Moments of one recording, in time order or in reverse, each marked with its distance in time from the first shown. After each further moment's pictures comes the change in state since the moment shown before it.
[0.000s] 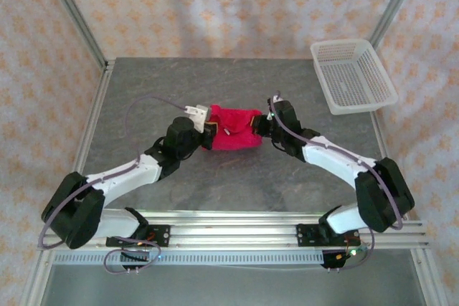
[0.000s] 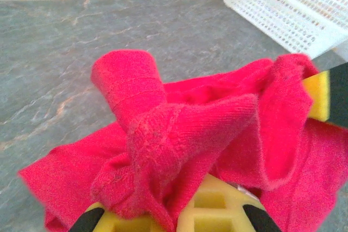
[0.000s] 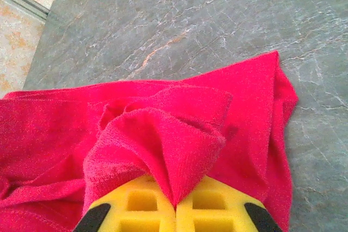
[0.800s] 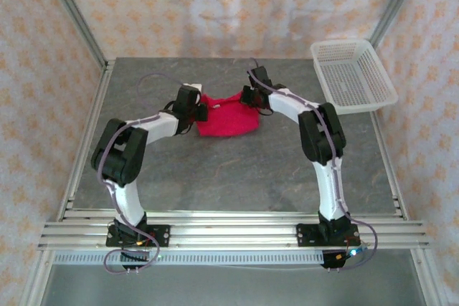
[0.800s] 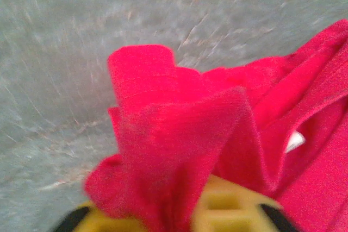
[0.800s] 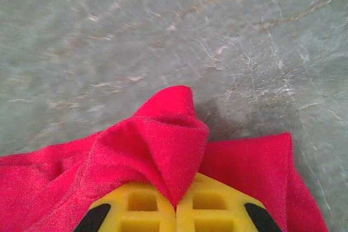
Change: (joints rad) left arm 0.269 0.616 0.492 -0.233 0.031 -0.049; right arm -0.118 0.836 0.877 -0.349 0.015 -0.073
